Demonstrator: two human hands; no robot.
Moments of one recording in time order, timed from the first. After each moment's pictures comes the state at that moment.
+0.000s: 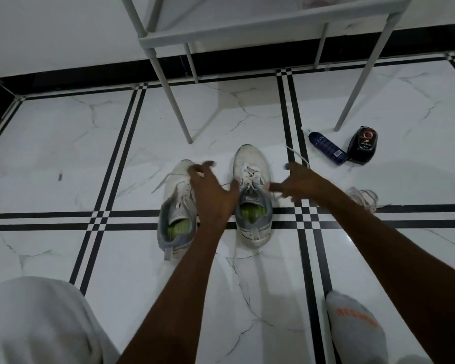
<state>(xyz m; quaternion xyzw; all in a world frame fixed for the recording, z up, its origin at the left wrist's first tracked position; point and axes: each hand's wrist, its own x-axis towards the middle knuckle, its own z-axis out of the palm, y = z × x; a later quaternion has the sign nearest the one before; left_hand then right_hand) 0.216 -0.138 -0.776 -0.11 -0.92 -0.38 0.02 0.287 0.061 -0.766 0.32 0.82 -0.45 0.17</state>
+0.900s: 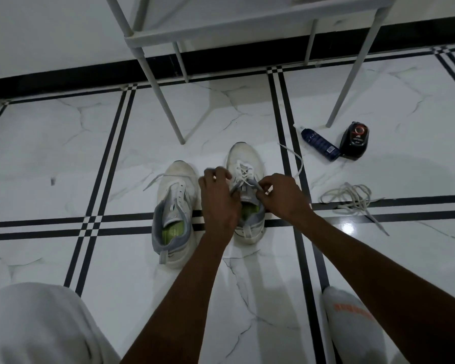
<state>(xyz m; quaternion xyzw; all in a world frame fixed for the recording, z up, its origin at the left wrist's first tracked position) 0.227 -0.129 -0.797 -0.23 -0.91 -0.33 0.01 0.302 0.018 -0.800 0.19 0.91 -0.37 -0.07</state>
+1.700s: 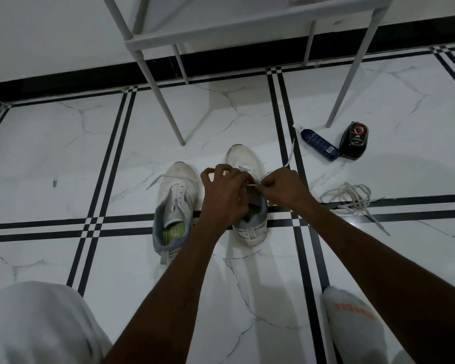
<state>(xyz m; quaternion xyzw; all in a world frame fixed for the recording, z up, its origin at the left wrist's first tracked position) 0.212 -0.131 -0.787 -0.43 -0.88 -0.18 0.05 0.288 0.032 -0.784 0.23 0.89 -0.39 0.02</state>
